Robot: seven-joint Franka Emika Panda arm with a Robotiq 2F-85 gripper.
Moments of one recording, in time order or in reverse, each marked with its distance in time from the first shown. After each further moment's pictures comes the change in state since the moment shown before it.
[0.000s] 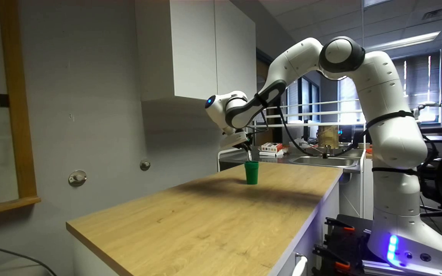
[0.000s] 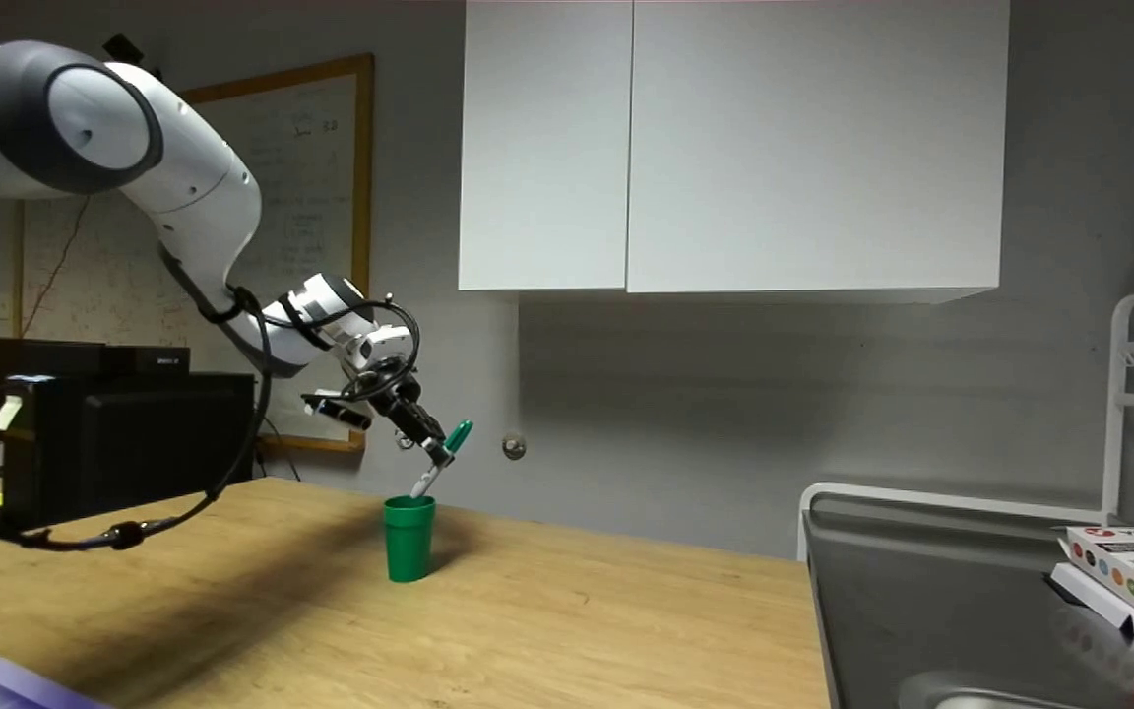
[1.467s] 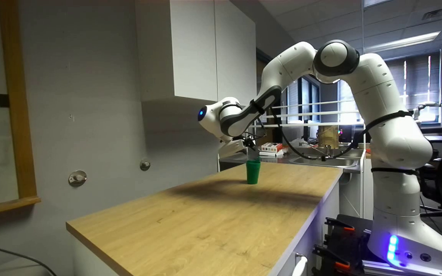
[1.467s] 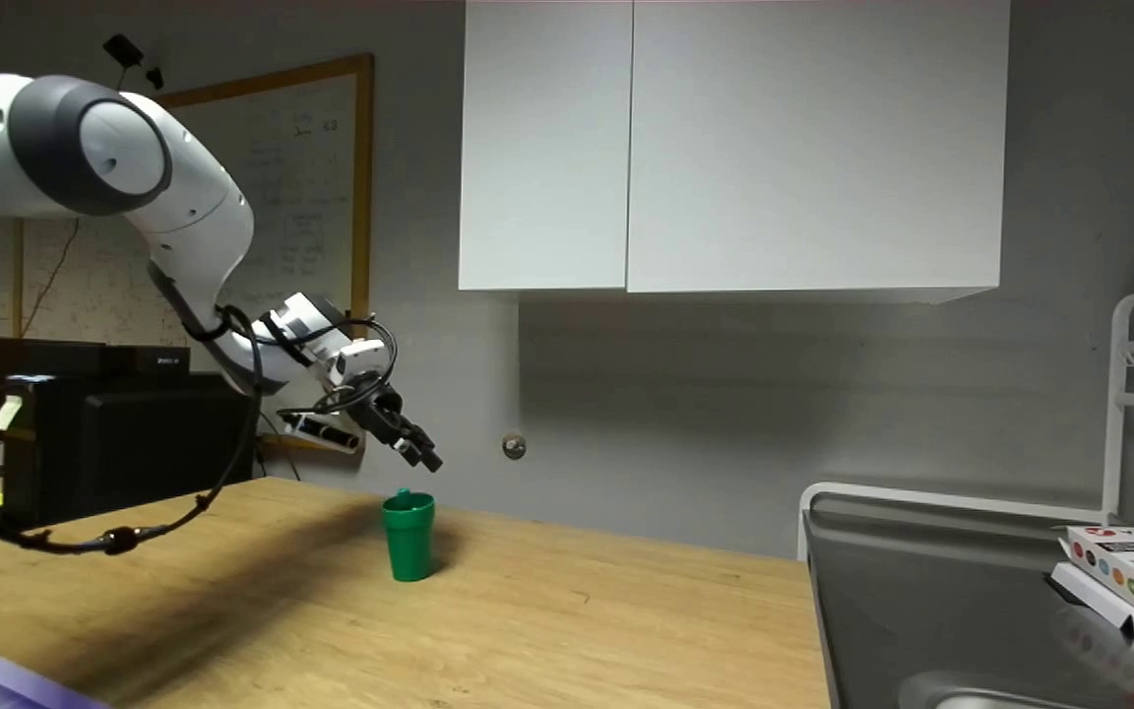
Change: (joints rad) arm 0.099 0.065 -0.018 0.021 -0.063 -0.157 0.128
